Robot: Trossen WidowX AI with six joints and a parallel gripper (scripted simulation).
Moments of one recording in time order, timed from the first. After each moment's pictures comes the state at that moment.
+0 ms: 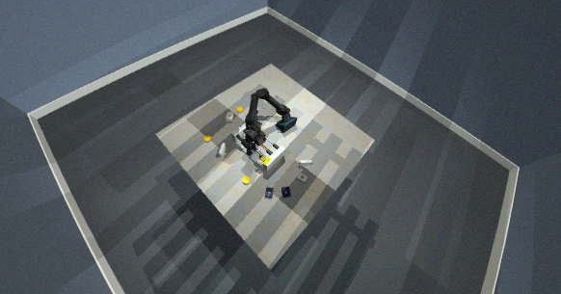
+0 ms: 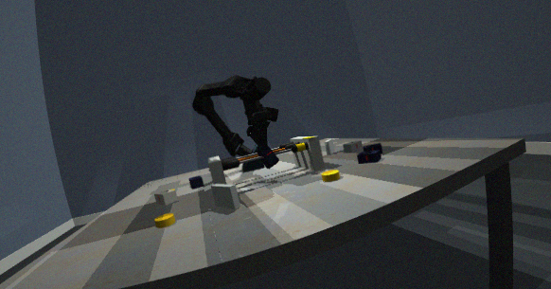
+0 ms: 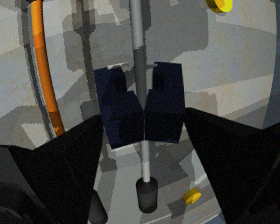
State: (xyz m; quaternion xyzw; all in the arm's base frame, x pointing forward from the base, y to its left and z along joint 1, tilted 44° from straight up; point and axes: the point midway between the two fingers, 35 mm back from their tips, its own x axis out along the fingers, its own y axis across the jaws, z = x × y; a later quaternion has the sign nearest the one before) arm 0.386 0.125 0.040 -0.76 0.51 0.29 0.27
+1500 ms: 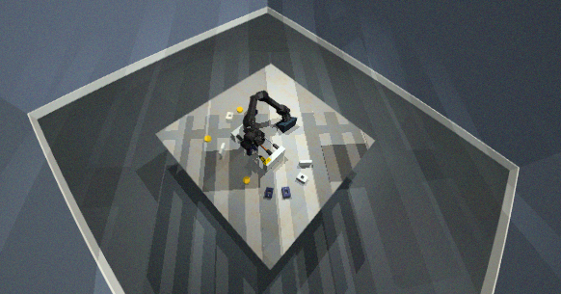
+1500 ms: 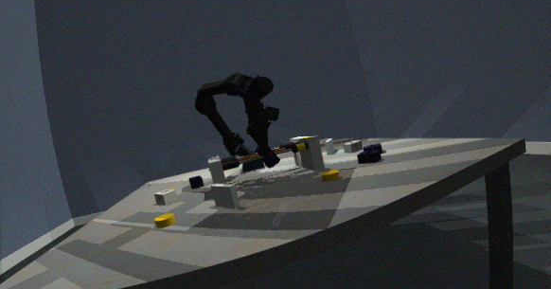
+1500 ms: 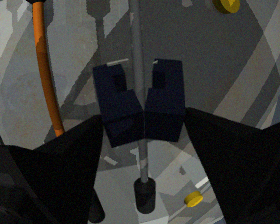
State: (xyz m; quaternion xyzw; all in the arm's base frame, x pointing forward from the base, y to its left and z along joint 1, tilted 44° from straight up) arm 0.391 0.127 0.040 -0.75 0.53 0.30 0.26
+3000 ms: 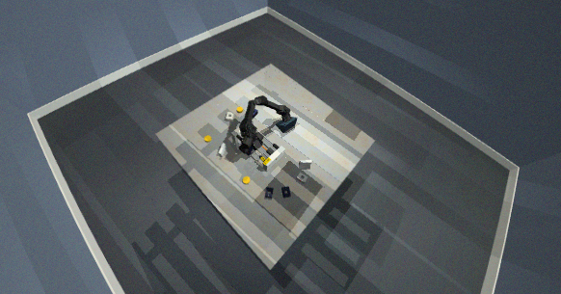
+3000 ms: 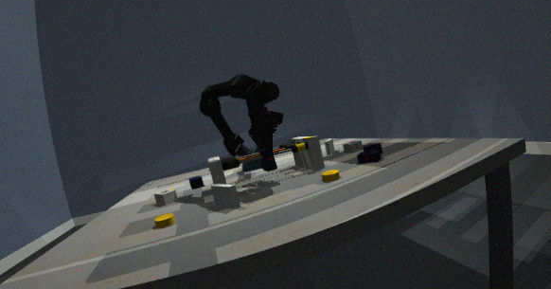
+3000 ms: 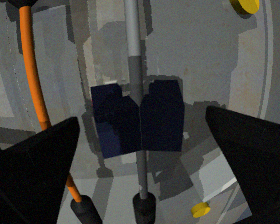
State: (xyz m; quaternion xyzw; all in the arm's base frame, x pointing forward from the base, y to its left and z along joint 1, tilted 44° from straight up) arm 0.402 0.119 0.022 -0.71 0.58 0.32 0.24
